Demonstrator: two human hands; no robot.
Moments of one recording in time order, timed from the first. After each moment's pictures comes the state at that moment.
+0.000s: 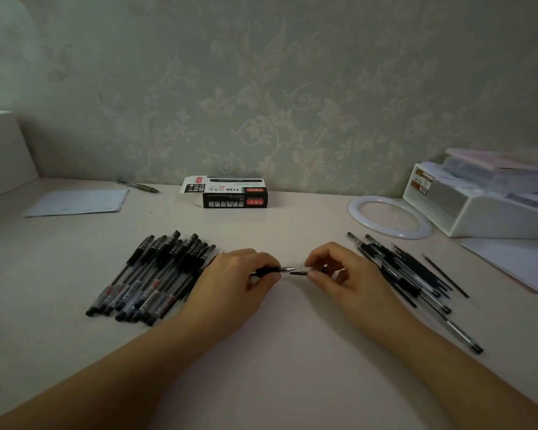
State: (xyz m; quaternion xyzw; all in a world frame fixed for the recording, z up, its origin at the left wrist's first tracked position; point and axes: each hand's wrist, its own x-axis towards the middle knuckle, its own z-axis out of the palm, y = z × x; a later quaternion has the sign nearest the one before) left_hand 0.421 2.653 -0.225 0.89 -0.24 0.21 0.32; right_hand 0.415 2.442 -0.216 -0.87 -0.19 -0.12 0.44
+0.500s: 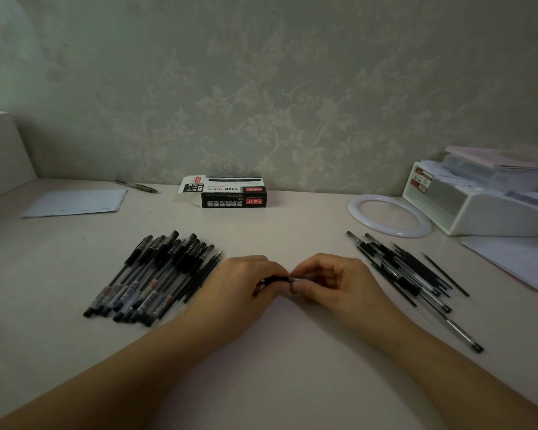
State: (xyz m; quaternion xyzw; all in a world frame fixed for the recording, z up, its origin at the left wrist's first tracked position) left_hand 0.415 2.649 -0.220 0.88 -0.31 0.18 0.31; right_hand 0.418 2.448 -0.224 -0.78 -0.21 -0.01 0.59
